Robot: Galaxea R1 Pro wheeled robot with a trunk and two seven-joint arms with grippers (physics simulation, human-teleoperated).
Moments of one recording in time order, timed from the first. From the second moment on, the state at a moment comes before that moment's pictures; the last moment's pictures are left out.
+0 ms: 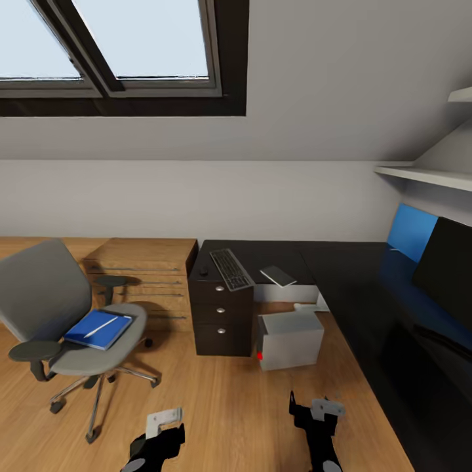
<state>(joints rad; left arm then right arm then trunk) -0.05 0.00 -0.29 -1.22 0.40 0.35 0.47 -0.36 0.14 -0.20 -0.43 0.17 -0.50 -0.17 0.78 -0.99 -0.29</state>
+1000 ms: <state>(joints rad) -0.08 0.00 -0.21 -1.34 0.42 0.39 0.47 -0.52 0.05 -0.20 -0.55 -0.46 0.29 0.45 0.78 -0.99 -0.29</state>
